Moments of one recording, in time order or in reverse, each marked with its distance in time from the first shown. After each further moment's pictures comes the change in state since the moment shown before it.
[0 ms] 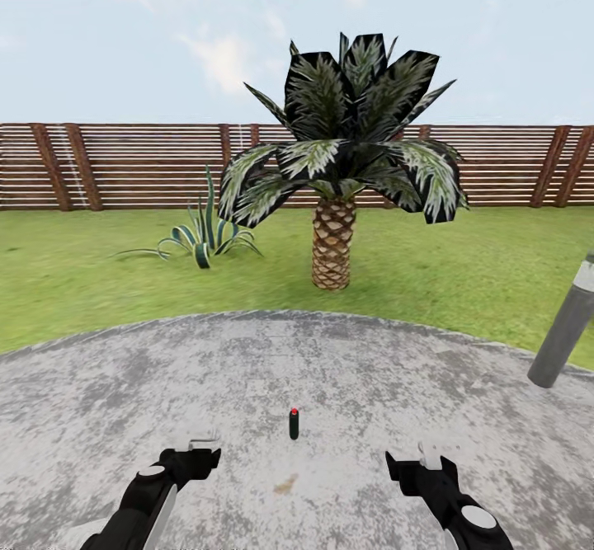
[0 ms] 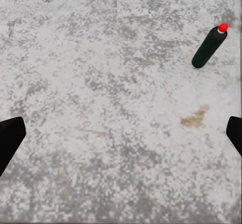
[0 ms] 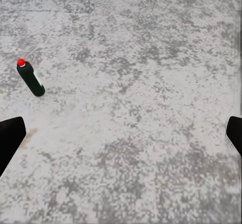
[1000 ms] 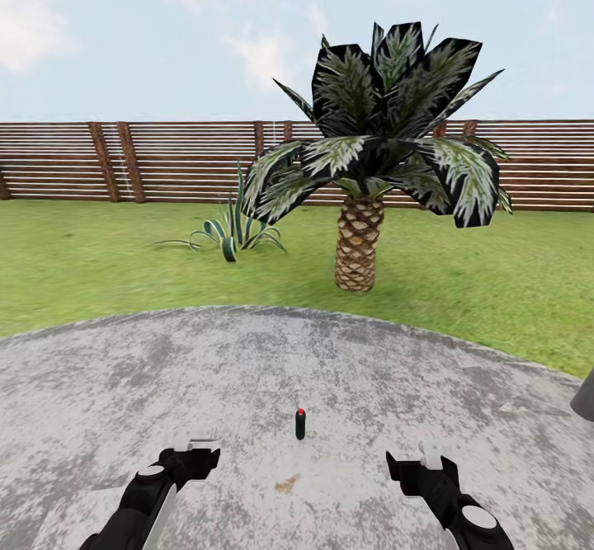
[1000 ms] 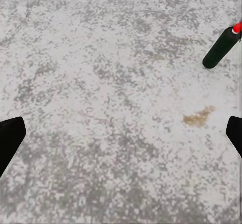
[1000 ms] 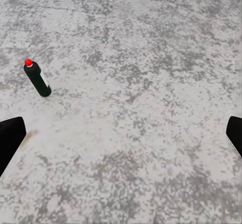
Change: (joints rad) left arm 0.000 0.001 0.002 -0.001 0.000 0.000 0.000; right arm 0.000 -0.001 -0.001 0.000 0.000 0.000 0.000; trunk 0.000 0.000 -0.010
